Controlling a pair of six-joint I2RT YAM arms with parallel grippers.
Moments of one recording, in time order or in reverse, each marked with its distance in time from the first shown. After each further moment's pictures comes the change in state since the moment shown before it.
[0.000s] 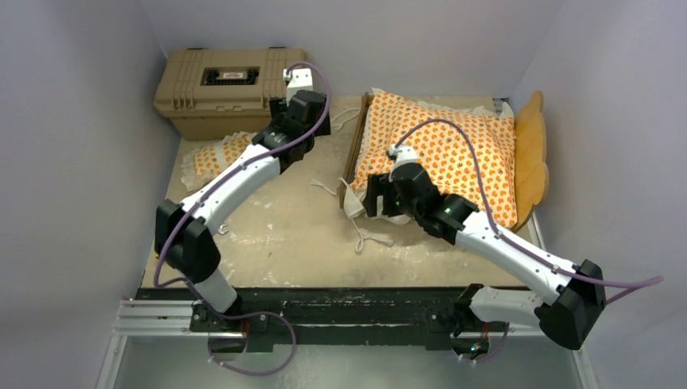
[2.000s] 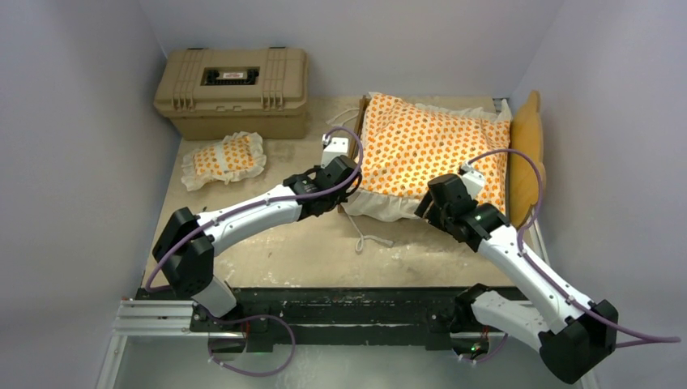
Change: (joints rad) left arm -0.315 -0.118 -0.337 -0.131 0.087 -0.256; right arm -0.301 -0.185 -0.098 -0.331 0.257 0.392
